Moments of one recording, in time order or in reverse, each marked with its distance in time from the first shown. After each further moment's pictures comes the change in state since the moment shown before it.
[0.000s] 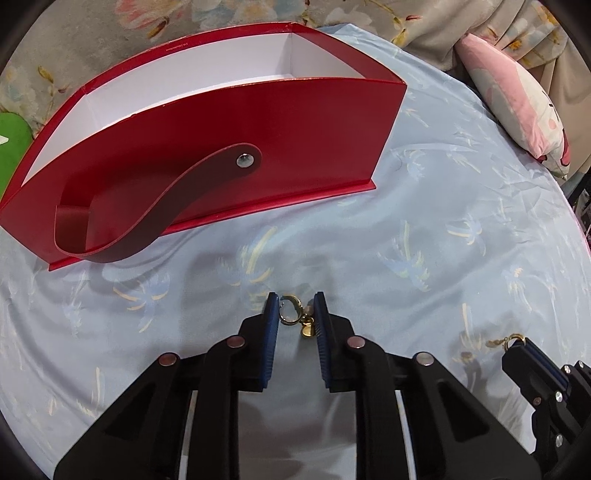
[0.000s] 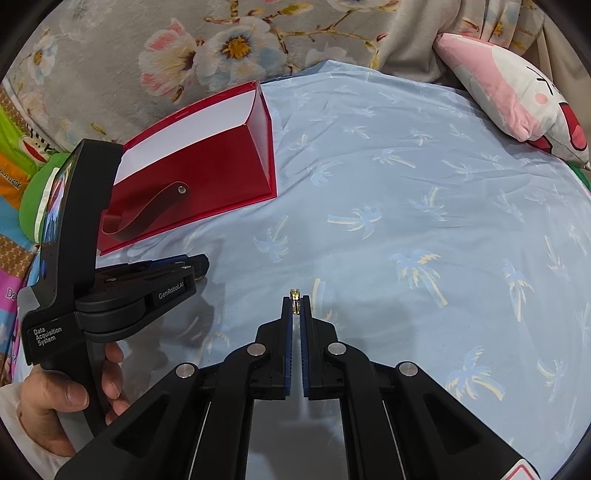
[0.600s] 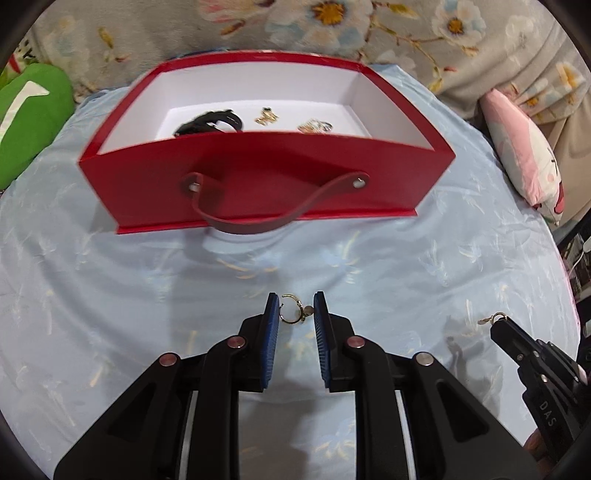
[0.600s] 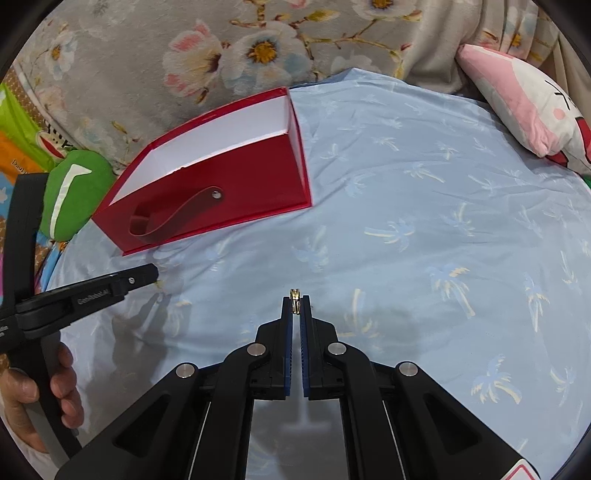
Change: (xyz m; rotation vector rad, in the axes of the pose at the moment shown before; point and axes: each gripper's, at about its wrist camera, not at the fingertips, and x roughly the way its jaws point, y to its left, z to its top) left arm -0.064 0.083 -0.022 -0.152 -0.062 -0.025; right arm -0.008 0.029 0.005 -0.036 -0.016 0.062
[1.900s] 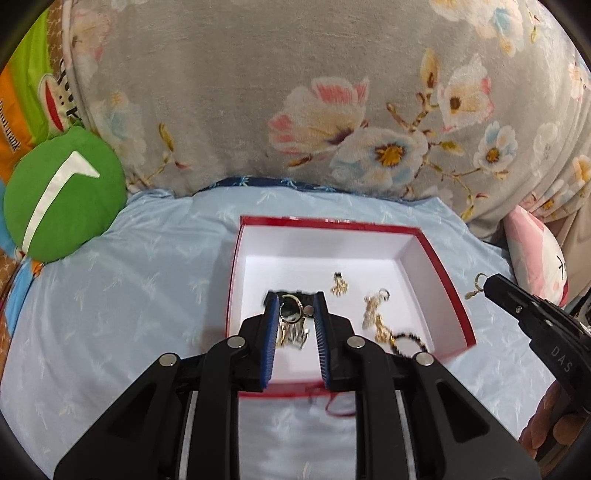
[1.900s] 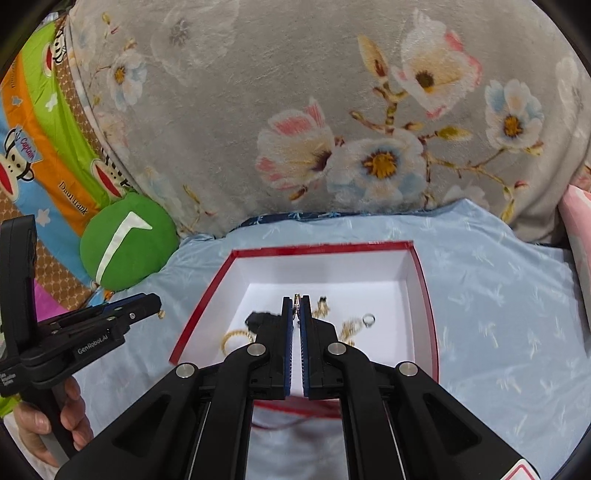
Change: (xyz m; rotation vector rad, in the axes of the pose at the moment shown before) left arm -0.088 0.085 0.142 -0.064 -0.301 0.068; right arm 0.006 0.126 0.193 -0.194 -0.203 0.174
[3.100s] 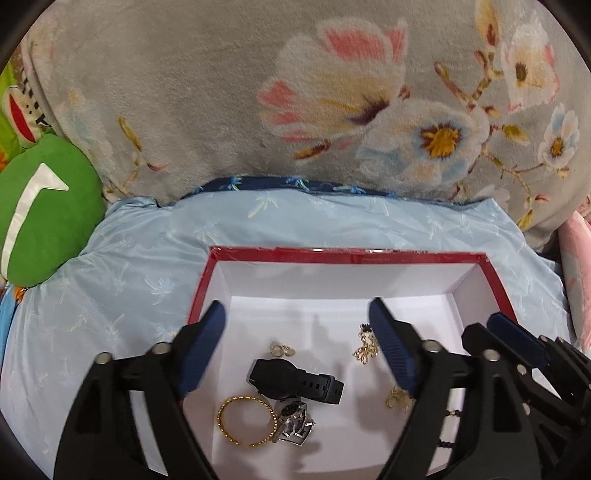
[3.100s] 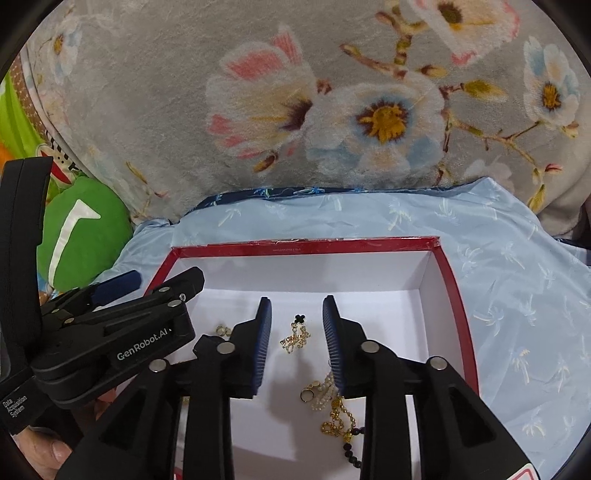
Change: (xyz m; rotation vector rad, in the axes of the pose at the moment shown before) left arm 0.140 -0.020 0.046 0.001 0.034 0.122; right arm 0.129 -0.021 0.015 0.018 0.112 -0.079
